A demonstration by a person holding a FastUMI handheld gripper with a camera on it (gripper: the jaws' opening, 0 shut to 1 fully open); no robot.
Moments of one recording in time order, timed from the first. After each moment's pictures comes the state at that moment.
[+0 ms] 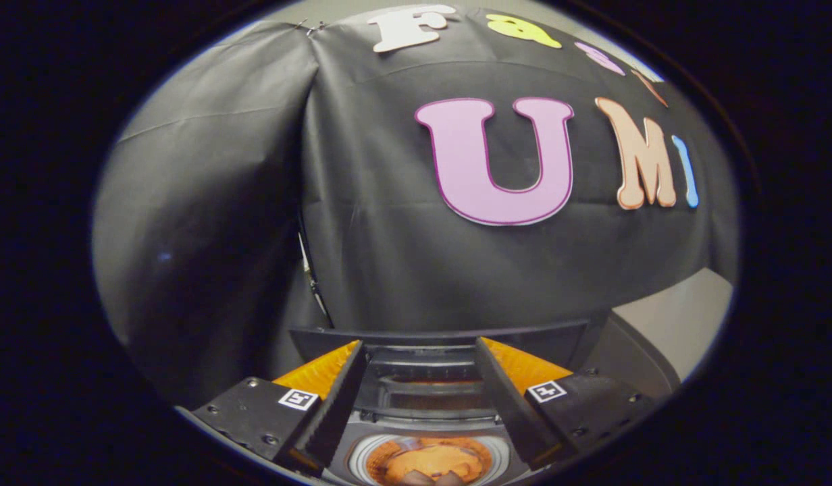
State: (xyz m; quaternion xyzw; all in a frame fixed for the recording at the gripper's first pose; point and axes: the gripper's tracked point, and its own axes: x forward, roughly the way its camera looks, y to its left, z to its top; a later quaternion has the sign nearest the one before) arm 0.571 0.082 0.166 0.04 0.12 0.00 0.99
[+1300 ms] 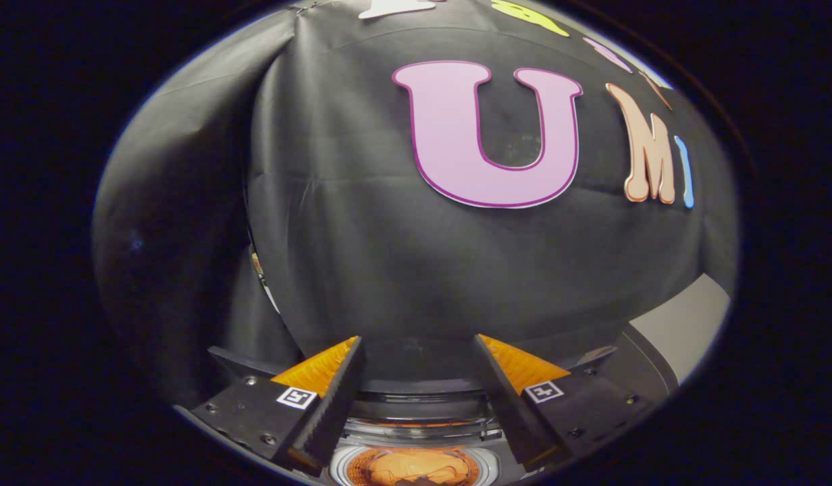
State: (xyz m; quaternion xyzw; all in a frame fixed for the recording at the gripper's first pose) arm 0.643 0.052 0.129 0.04 0.18 -0.06 0.98
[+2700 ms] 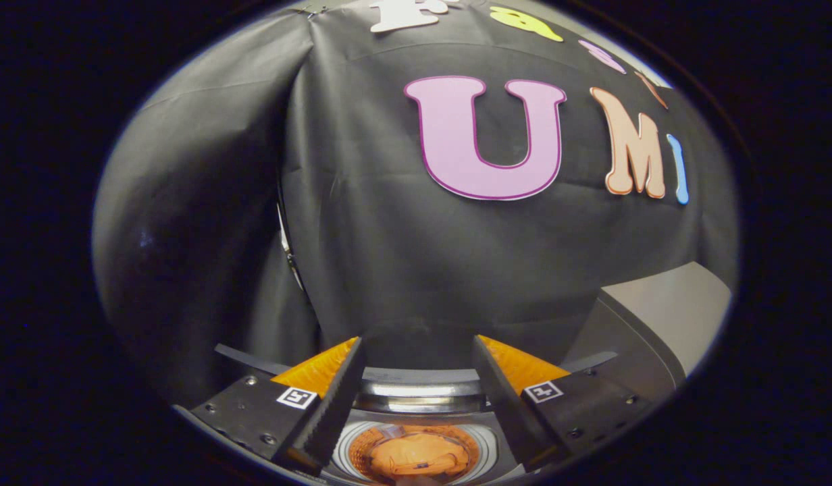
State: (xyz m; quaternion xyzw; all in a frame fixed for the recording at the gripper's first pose) arm 0.645 0.047 0.127 0.04 0.18 -0.05 0.98
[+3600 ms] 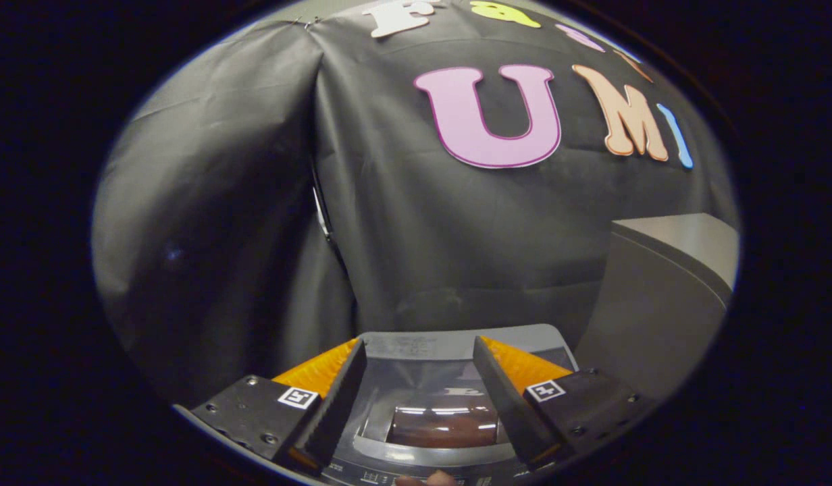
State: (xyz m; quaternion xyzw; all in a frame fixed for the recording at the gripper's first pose) arm 0.647 0.043 0.142 0.10 0.17 0.00 0.98
